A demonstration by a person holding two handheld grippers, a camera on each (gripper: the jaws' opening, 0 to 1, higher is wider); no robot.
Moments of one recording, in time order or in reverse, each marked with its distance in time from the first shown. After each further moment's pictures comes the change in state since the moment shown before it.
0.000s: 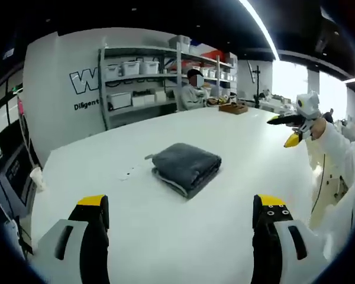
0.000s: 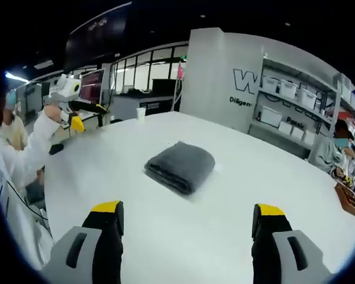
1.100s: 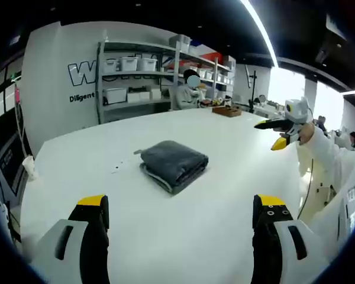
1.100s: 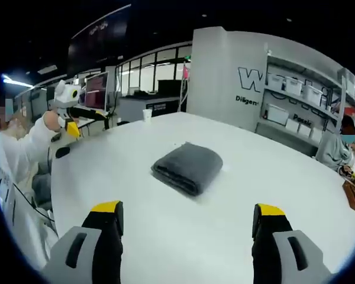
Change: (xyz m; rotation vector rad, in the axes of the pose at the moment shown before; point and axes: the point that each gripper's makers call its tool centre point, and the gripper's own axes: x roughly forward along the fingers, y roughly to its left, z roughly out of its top) left arm -0.018 -0.025 -0.006 -0.069 -0.040 -0.032; right arm 0.000 0.005 -0.003 0.036 0.003 0.073
